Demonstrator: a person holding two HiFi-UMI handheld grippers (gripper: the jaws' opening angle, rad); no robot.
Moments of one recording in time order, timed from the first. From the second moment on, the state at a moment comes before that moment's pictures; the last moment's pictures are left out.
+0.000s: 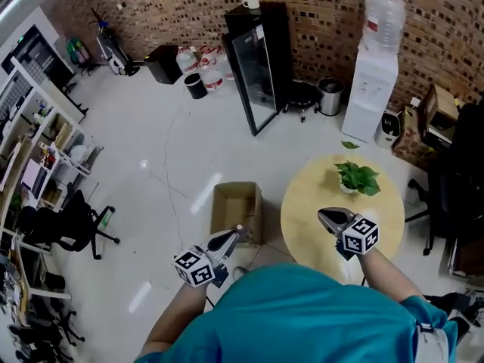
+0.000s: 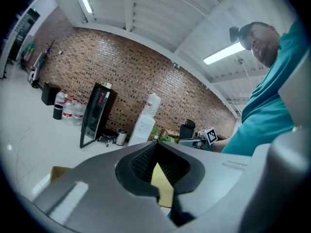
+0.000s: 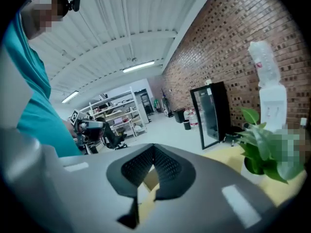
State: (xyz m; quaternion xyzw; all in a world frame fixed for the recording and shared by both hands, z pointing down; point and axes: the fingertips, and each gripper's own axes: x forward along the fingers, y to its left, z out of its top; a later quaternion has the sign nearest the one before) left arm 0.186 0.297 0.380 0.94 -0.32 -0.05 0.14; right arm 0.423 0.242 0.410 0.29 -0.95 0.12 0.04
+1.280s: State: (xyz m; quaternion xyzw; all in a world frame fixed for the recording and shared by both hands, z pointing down) left arm -0.031 0.002 0.577 0.88 -0.39 0.06 0.26; right arm 0.112 -0.104 0.577 0.12 -0.96 0.15 0.18
